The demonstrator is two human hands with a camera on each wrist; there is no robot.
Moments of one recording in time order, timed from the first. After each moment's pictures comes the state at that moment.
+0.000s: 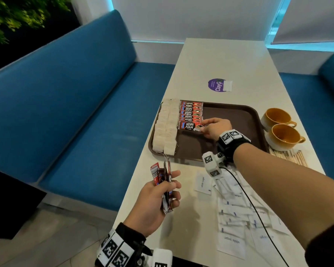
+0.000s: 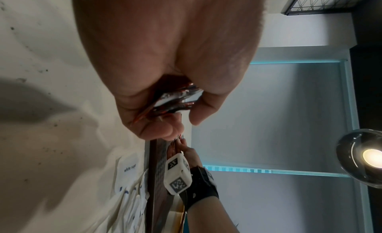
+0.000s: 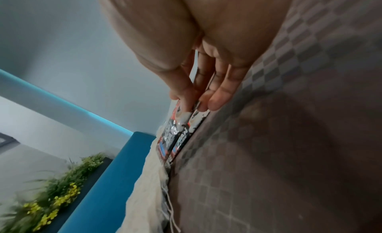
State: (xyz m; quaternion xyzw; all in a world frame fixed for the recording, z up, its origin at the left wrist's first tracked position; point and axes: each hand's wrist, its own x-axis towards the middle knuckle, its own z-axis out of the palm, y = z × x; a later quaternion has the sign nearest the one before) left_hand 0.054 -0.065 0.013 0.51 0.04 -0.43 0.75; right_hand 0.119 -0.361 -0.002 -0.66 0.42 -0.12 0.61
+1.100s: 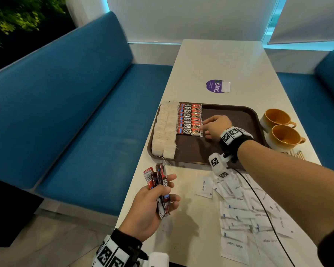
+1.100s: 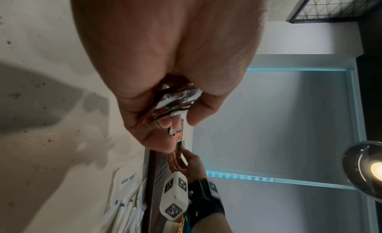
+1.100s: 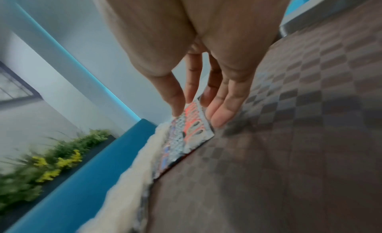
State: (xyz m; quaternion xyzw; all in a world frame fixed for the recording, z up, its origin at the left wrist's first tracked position) left_hand 0.064 -0.057 0.012 0.49 0.05 -0.43 0.76; right_hand 0.133 -0.377 0.001 -0.73 0.43 -0.07 0.53
